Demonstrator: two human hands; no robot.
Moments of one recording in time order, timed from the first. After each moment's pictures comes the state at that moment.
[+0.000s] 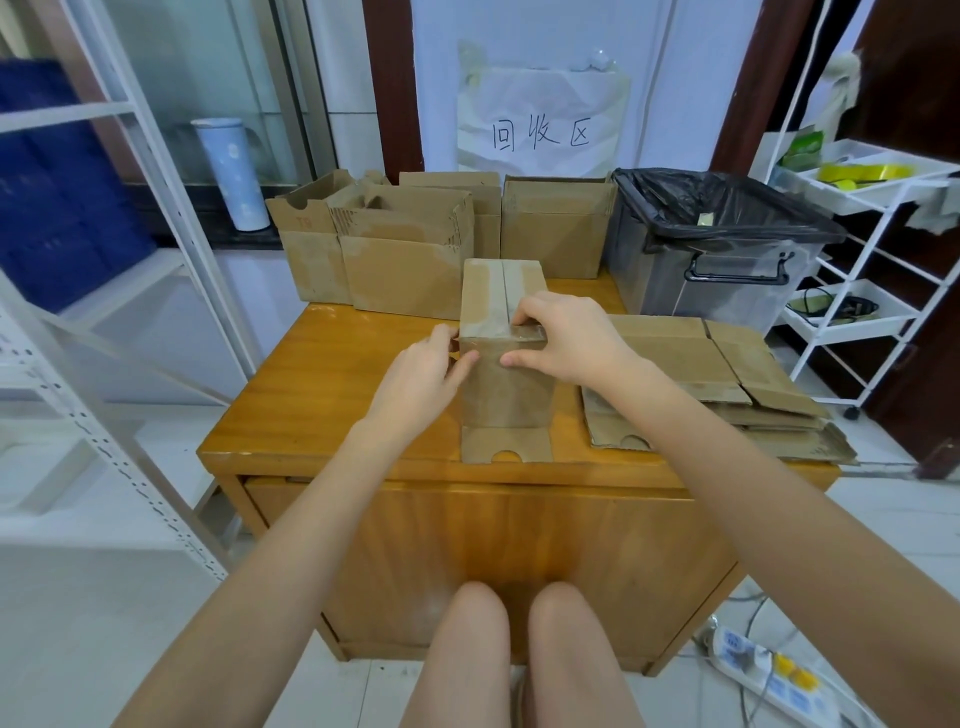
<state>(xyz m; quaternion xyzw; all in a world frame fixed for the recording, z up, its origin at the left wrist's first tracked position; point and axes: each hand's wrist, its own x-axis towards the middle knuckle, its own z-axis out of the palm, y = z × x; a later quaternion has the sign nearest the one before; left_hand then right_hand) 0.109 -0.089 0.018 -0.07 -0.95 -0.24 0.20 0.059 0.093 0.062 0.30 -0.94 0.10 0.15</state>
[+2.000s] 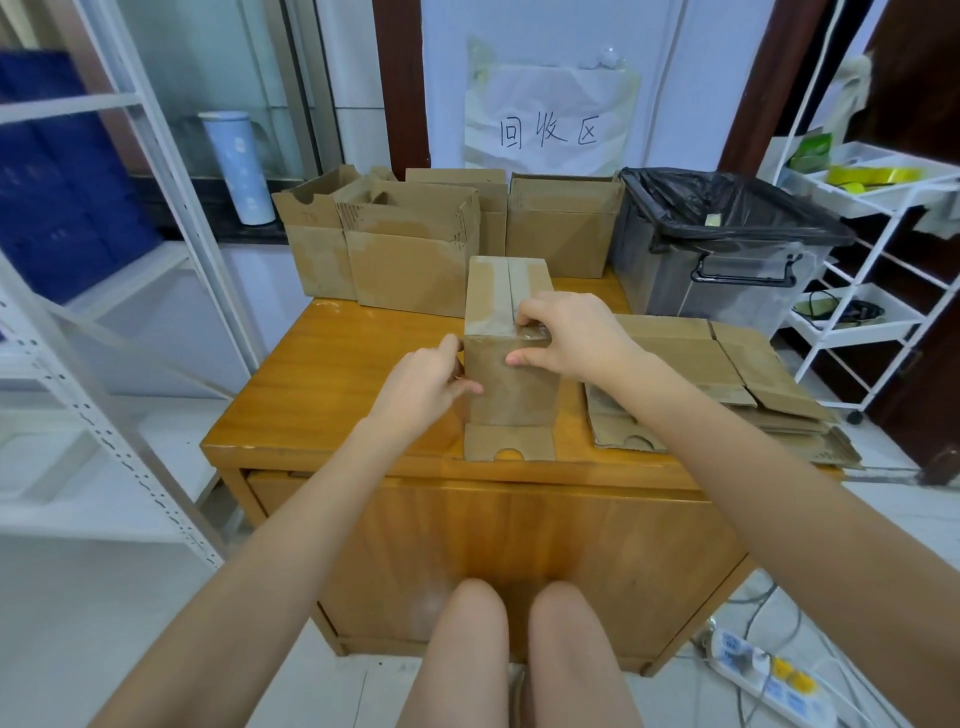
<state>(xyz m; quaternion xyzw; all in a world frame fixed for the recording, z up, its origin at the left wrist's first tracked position) 0.100 -0.102 0.003 -0.09 -0.97 -0.17 0.15 0.061 0.090 0.067 0.32 -0.93 0.06 0.14</state>
